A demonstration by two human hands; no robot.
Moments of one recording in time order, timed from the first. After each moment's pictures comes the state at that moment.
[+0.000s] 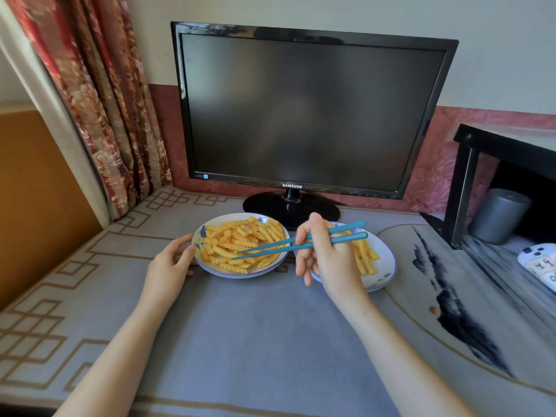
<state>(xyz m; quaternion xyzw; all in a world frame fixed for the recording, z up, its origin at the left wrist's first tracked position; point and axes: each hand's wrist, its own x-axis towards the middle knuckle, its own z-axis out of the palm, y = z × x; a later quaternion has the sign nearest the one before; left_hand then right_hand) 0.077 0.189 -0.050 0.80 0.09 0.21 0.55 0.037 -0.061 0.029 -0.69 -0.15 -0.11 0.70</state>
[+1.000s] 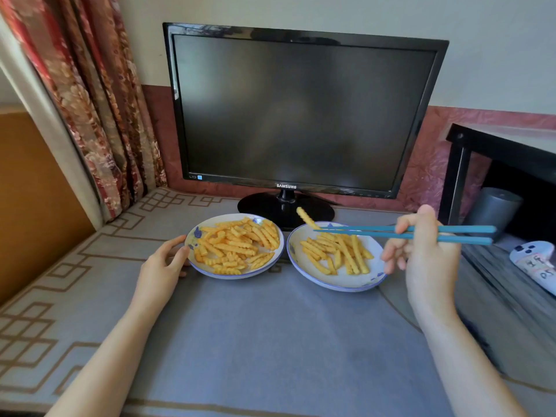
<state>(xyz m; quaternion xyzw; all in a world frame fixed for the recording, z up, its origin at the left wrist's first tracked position) 0.079 0.190 -0.053 0.80 0.09 0.22 0.55 0.014 -0.143 0.058 -0.63 0.01 -0.33 0.70</state>
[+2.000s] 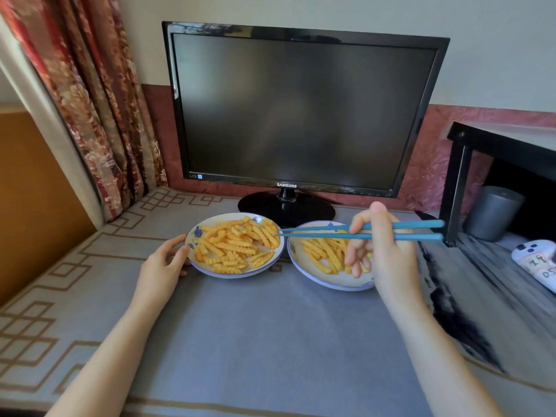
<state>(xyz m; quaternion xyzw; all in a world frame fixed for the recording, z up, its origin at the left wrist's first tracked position) 0.076 0.188 -0.049 0.81 0.09 0.21 0.54 0.020 -0.115 0.051 -0.68 -0.07 -0.24 0.69</state>
